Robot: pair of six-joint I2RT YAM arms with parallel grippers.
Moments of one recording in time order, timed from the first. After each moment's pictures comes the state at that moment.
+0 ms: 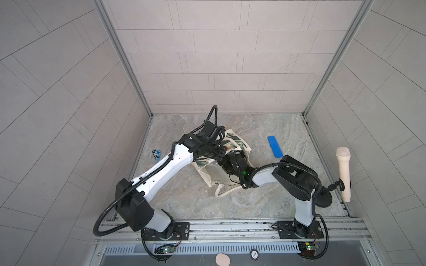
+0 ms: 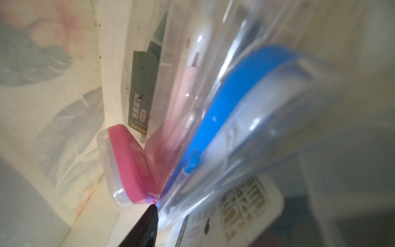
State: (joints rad) left arm -0.65 1.48 1.40 -0.89 0.21 -0.29; right arm 0.80 1.94 0.84 0.69 0.08 1.39
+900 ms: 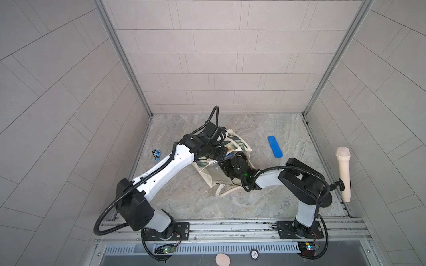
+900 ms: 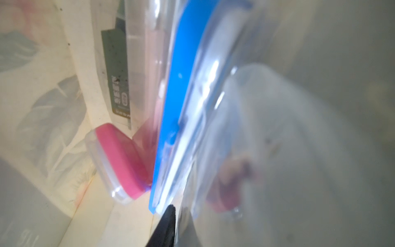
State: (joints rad) left arm -0.66 1.48 1.40 -0.89 0.20 -0.29; right arm 0.83 1.85 0.79 0.57 0.05 1.51
